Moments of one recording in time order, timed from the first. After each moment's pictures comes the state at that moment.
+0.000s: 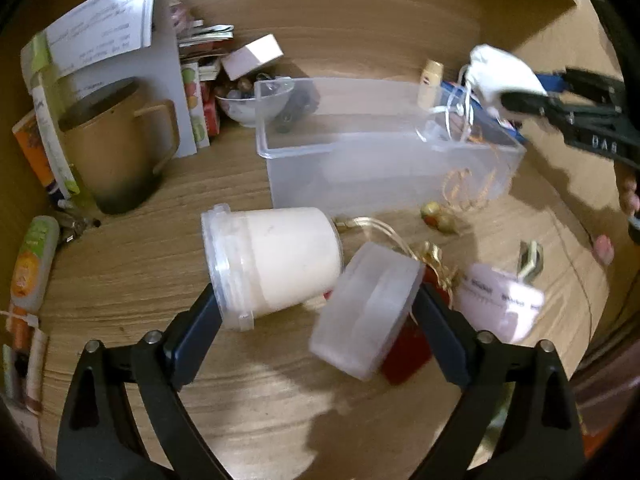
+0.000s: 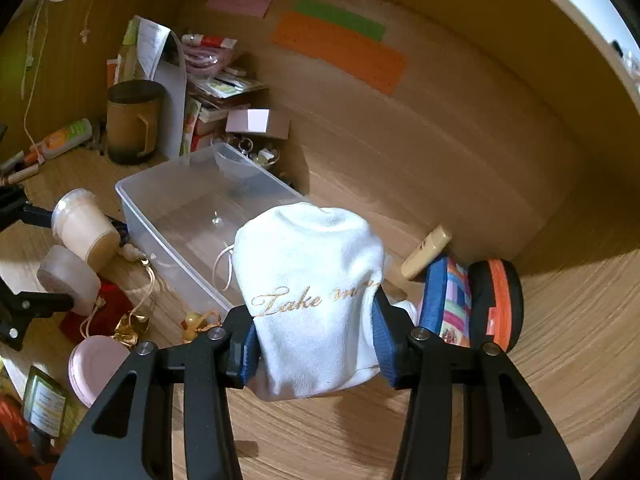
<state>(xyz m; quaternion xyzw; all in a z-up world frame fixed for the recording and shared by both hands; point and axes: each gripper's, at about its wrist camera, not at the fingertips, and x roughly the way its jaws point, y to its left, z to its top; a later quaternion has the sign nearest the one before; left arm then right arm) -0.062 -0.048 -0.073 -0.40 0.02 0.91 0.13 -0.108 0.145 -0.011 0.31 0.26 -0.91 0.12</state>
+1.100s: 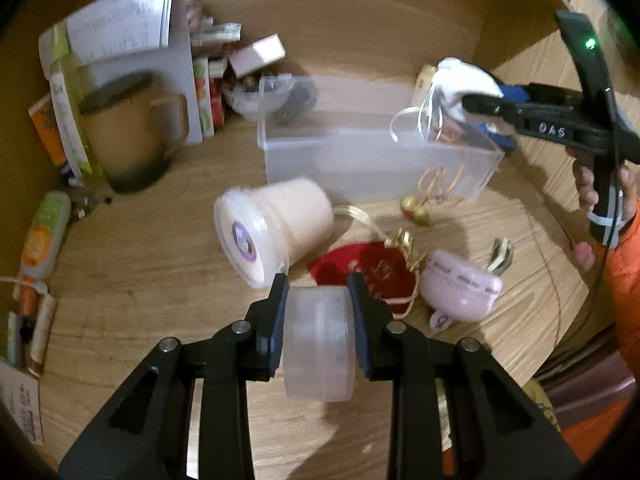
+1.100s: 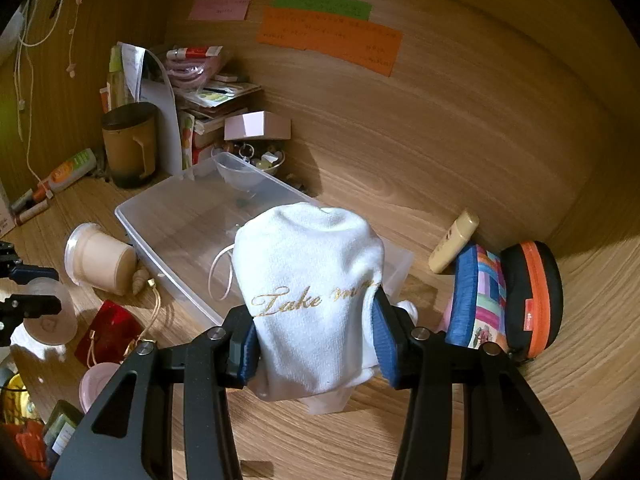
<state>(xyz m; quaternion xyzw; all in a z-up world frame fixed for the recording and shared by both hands) -0.032 -0.054 -0.072 -0.42 -0.01 0.90 0.13 -0.135 0.159 -0.017 0.33 0.19 -0.91 0.16</state>
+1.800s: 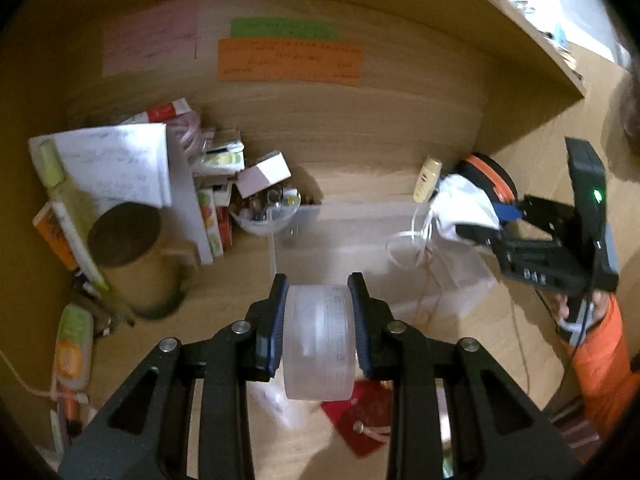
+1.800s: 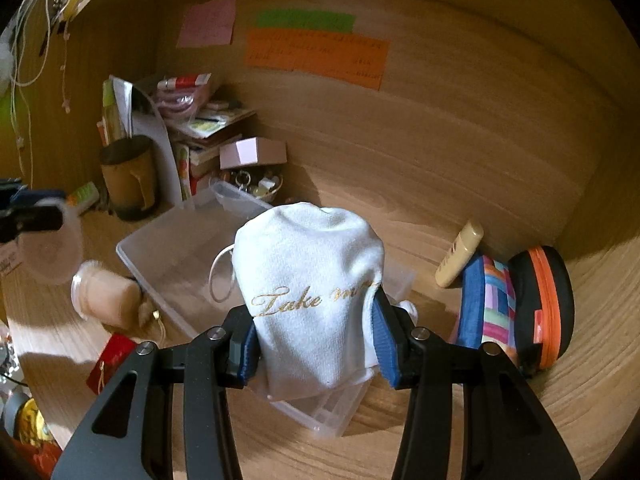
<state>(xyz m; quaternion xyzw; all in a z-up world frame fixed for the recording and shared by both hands) -0.106 -0.060 0.023 -0.34 -0.02 0.93 0.13 -0.147 0.163 -0.007 0.31 0.15 -0.92 0.18</state>
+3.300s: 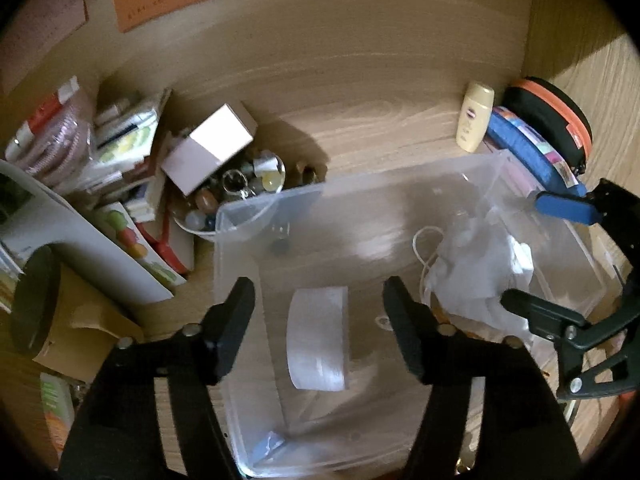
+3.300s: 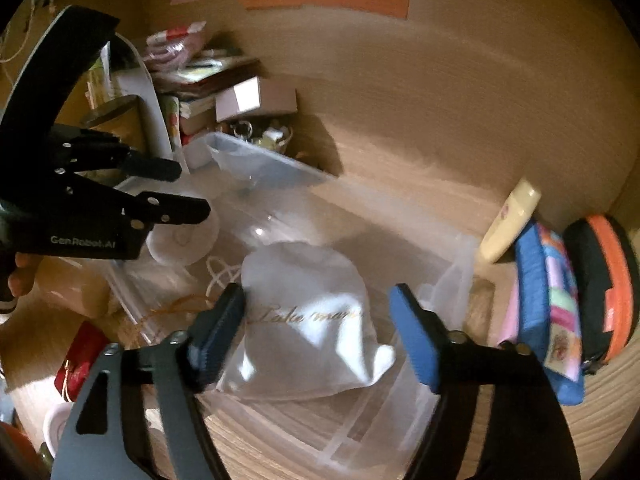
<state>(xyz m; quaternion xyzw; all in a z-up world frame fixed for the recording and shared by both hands) -0.219 -0.007 -0.047 -0.41 0.09 0.90 0.11 -0.184 0.149 -0.068 0.35 0.15 -0.90 0.20</state>
